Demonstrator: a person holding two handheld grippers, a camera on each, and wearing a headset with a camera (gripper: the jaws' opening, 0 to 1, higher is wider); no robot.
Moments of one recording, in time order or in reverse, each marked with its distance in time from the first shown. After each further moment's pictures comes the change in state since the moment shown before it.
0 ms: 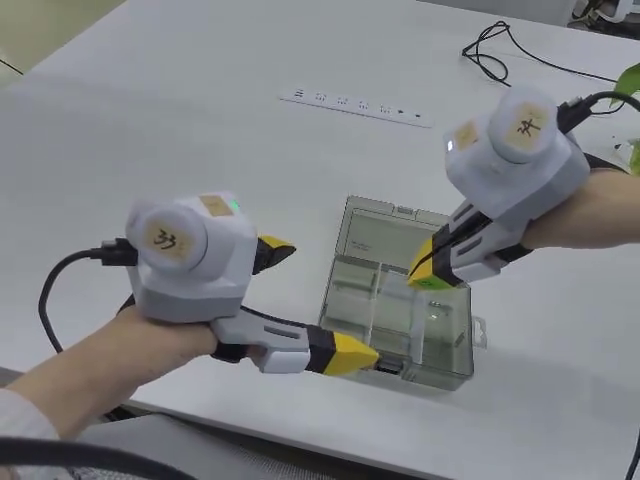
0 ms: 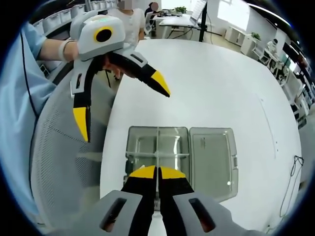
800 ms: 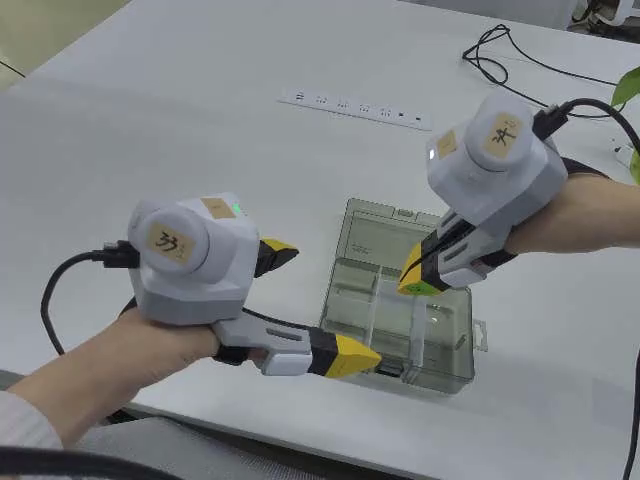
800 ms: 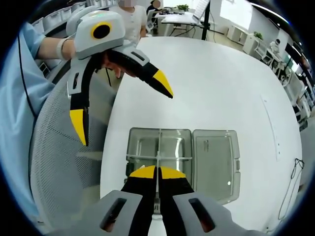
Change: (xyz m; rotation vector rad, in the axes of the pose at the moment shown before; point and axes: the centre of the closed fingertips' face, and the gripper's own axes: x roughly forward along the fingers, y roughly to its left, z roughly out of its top) left arm 0.001 -0.001 0.001 0.001 -0.002 -0.003; right arm 0.006 0.005 0.005 -0.009 0.022 0.009
